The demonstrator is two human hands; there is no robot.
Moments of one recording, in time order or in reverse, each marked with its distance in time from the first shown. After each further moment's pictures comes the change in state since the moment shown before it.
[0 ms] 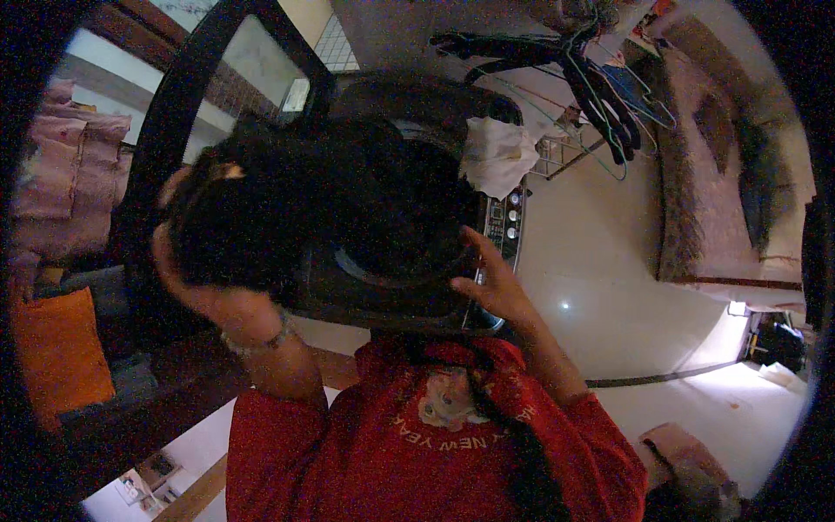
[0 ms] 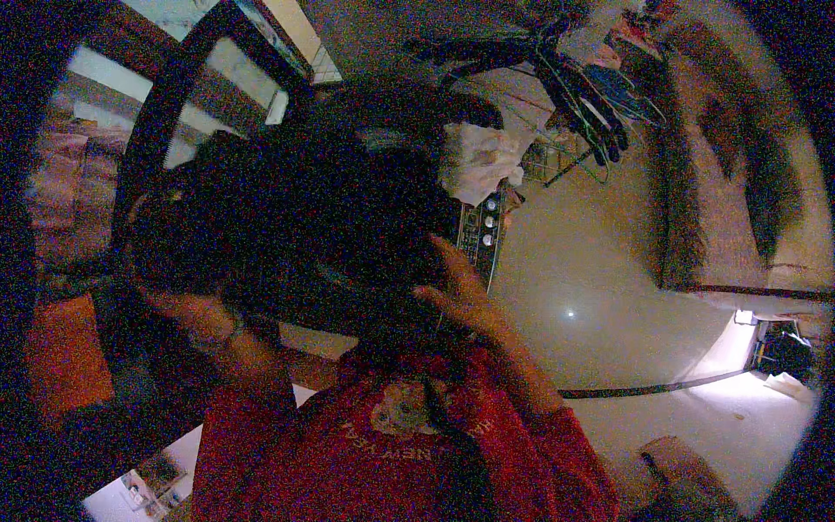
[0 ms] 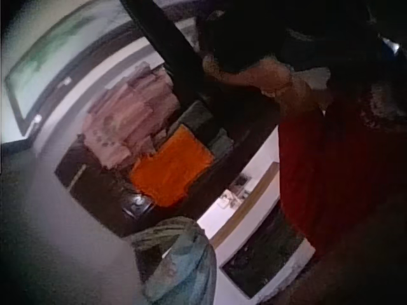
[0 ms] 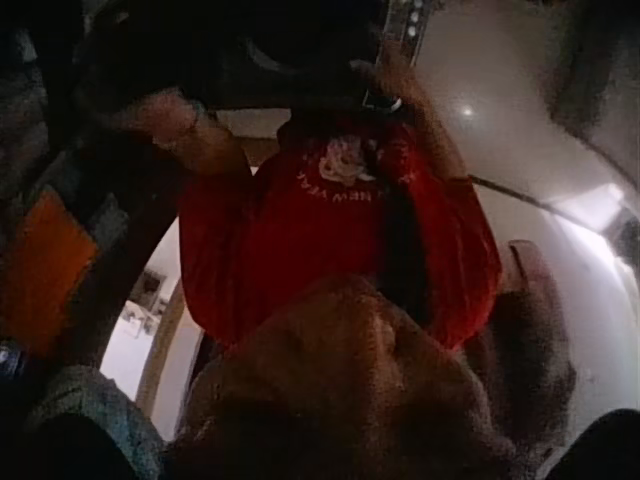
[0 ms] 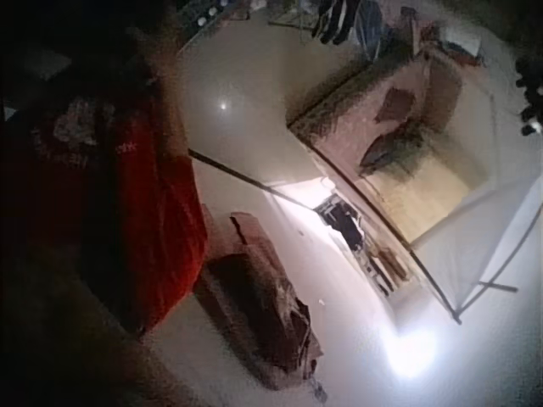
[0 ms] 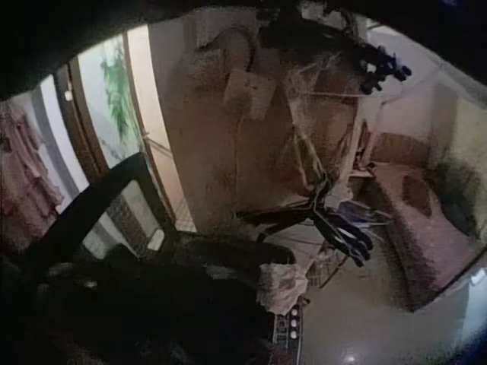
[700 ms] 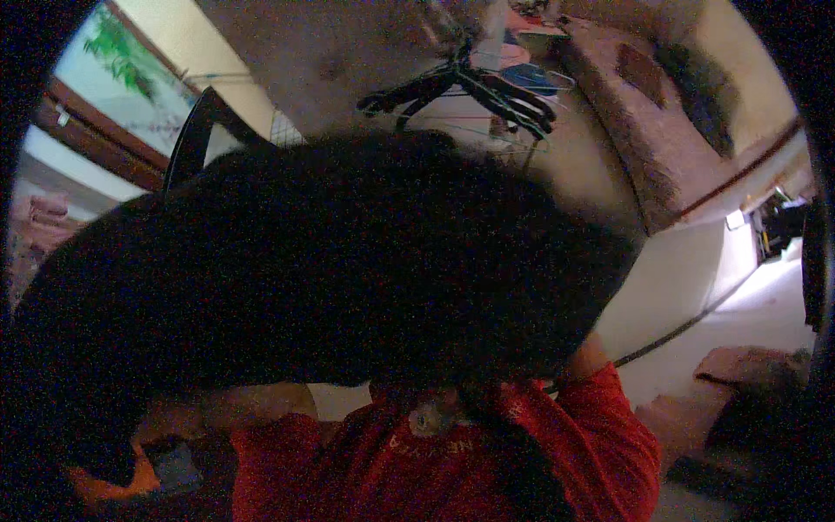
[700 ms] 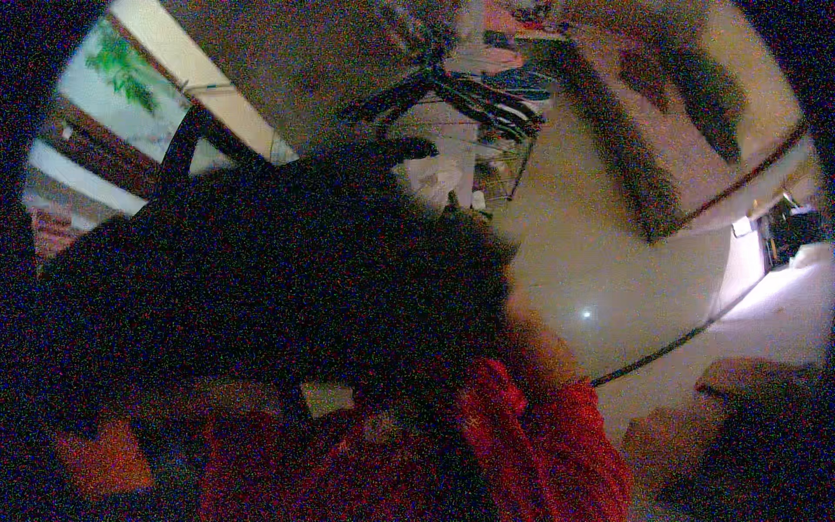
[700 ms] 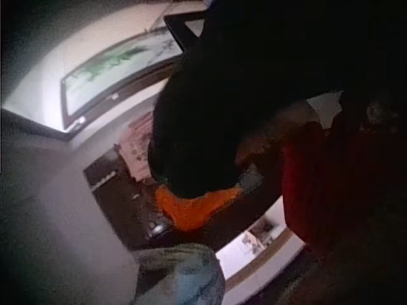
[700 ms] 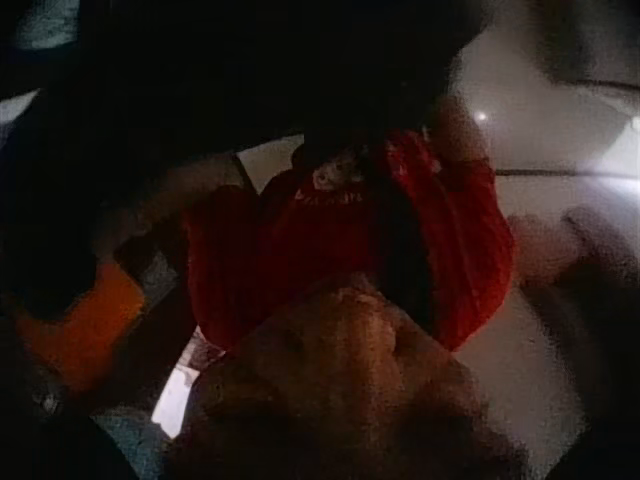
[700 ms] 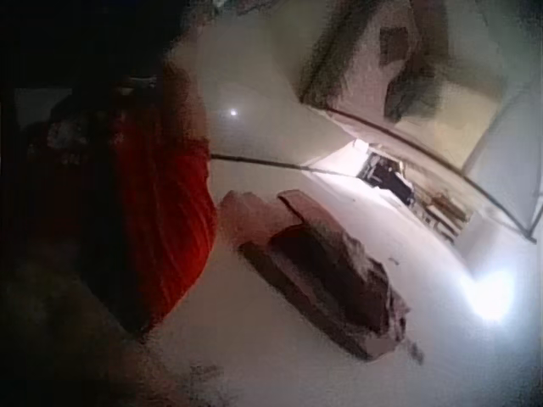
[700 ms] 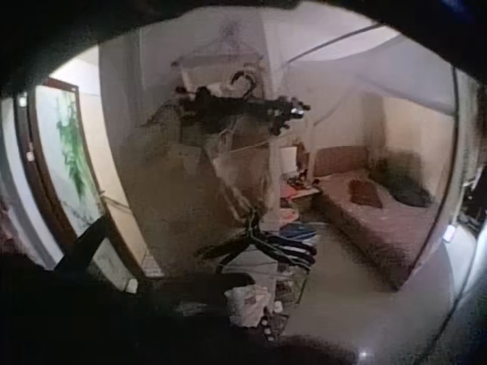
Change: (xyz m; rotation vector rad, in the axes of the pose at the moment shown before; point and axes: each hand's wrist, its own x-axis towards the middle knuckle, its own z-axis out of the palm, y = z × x) left_hand -0.080 0.019 0.045 0.565 -0.142 0.130; right_hand -0.041 -0.118 -0.058 -0.156 0.514 -0.565
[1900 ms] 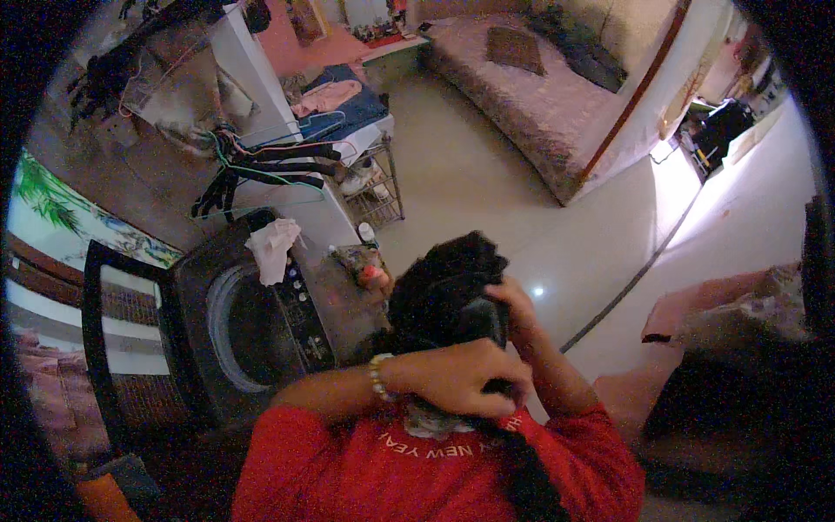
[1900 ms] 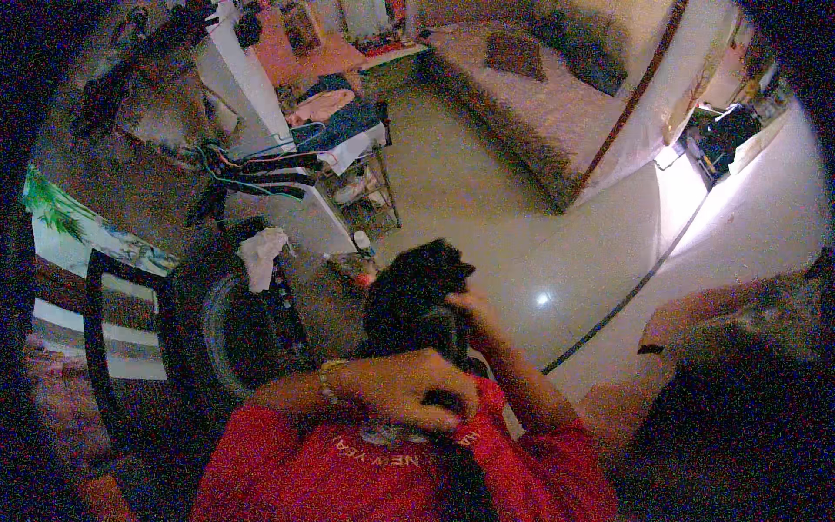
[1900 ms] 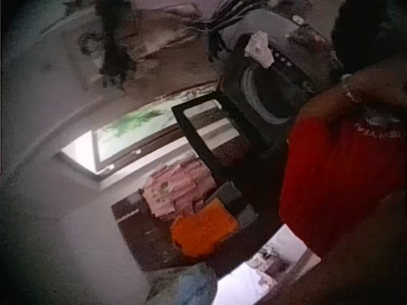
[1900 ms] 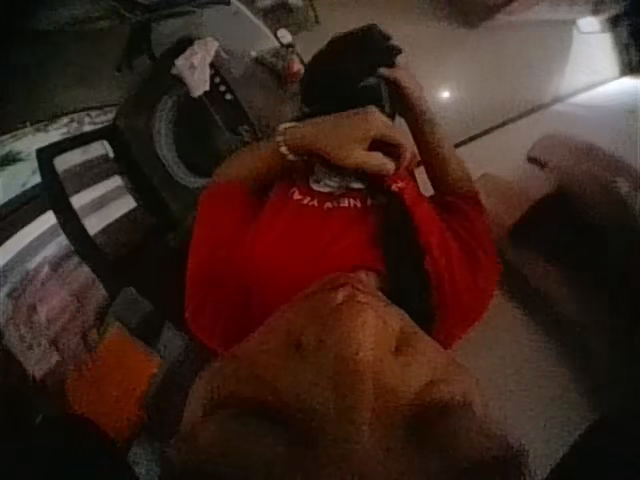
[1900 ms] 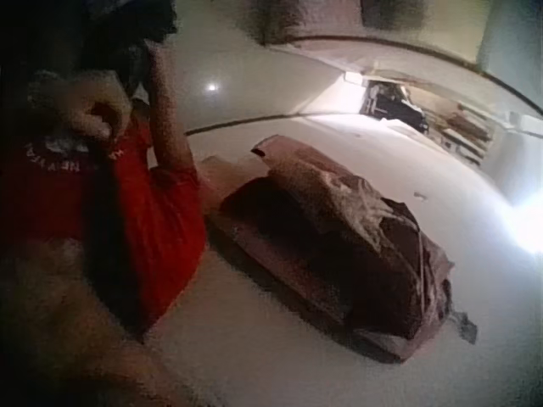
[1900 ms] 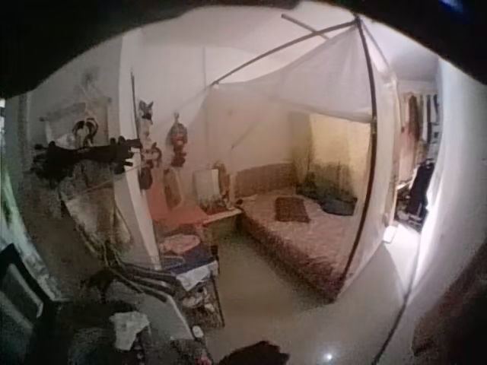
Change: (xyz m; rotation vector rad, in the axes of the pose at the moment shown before) left_hand -0.068 -0.231 0.300 -0.115 -1.694 -0.738; right_hand -0.171 0.024 -0.183 0.926 0.446 0.987
